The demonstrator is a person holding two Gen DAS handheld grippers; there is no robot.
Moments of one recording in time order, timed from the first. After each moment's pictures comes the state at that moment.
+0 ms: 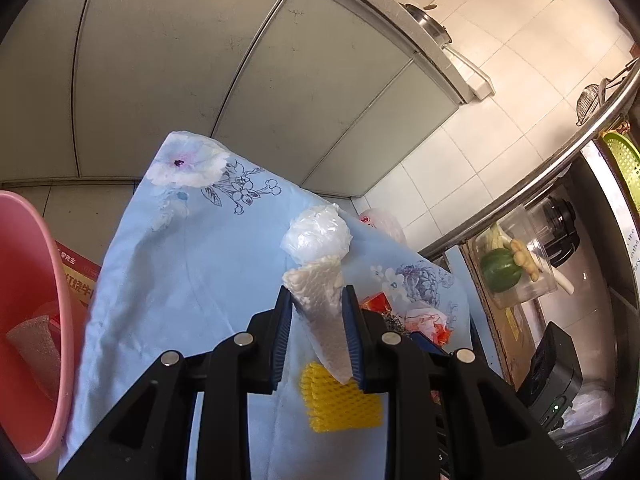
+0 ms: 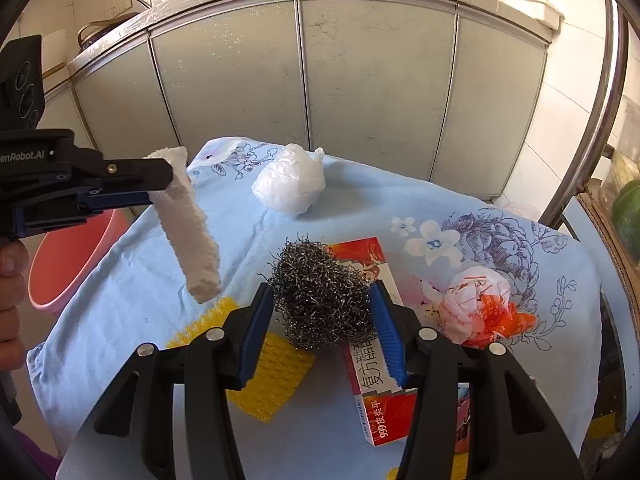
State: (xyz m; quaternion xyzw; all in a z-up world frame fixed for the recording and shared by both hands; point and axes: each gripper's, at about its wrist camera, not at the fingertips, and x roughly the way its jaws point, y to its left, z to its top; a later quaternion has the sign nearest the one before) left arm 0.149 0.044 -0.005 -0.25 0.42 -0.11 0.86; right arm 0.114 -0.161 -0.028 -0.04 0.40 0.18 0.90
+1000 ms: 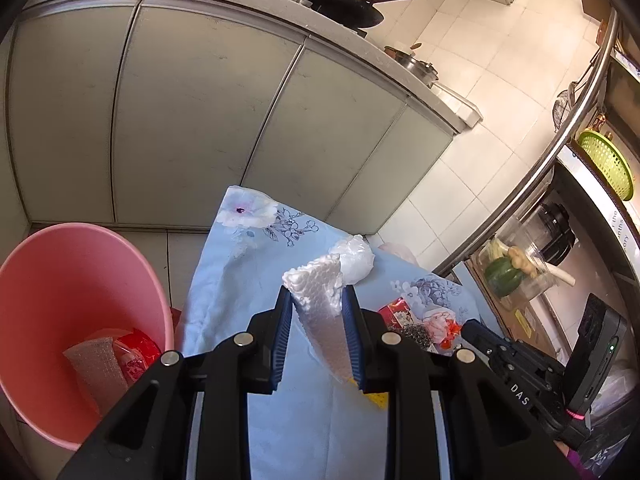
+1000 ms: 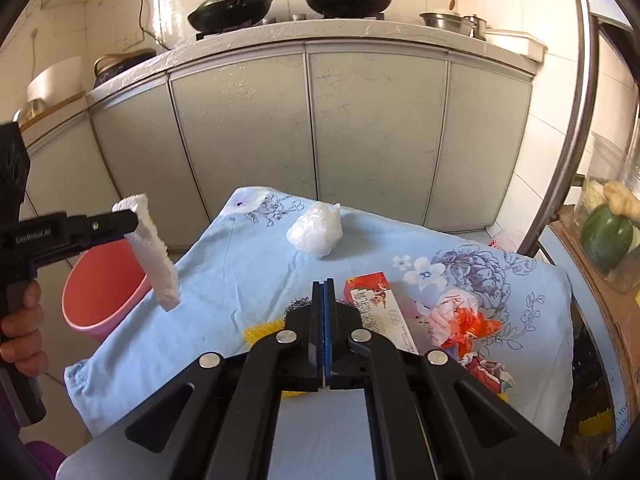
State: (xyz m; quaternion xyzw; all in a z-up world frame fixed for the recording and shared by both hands) left arm 0.069 0.101 0.033 -0.21 0.35 -0.09 0.91; right arm 0.069 -0.164 0.034 -0.02 0.34 0.18 0.92
